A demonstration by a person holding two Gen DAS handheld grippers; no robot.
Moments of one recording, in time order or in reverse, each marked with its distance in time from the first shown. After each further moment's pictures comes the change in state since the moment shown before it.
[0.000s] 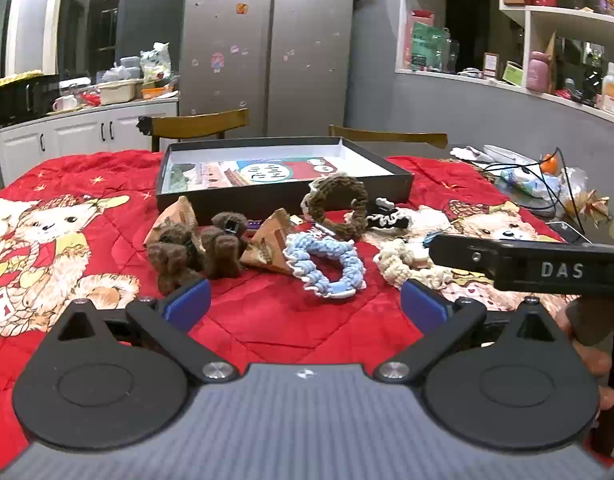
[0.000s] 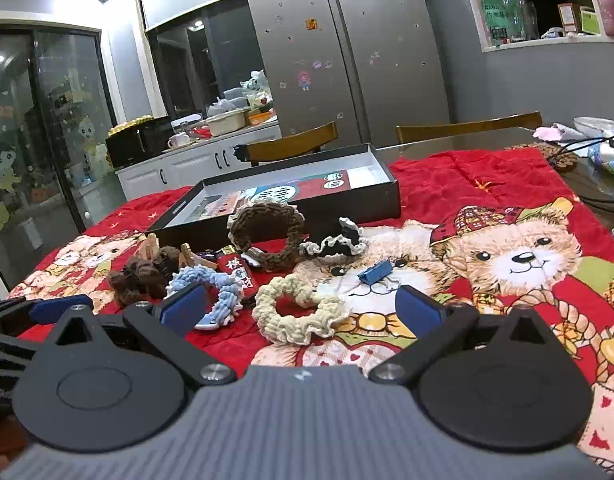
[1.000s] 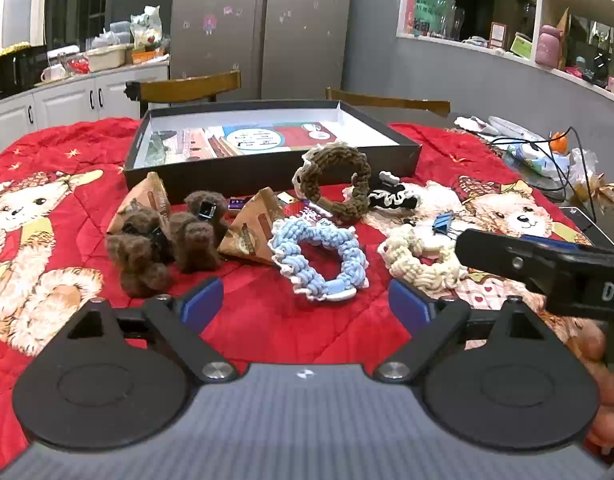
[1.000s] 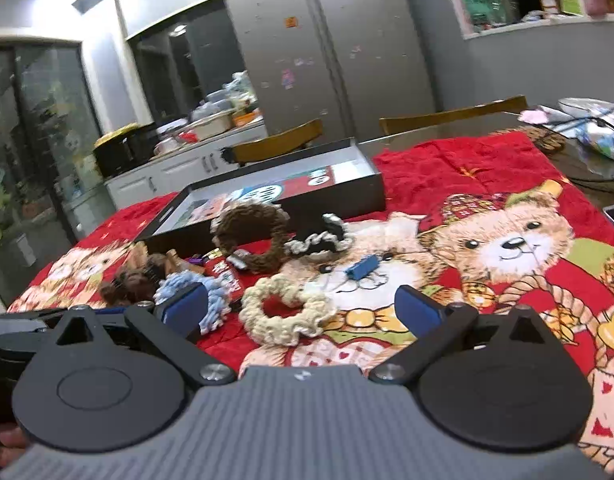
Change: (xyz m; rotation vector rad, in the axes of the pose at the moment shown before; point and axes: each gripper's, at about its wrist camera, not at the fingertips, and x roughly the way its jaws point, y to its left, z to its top) left arm 0.055 0.002 0.013 -0.019 0.132 -0.017; right arm 0.003 -0.011 0.000 0.088 0.005 -0.026
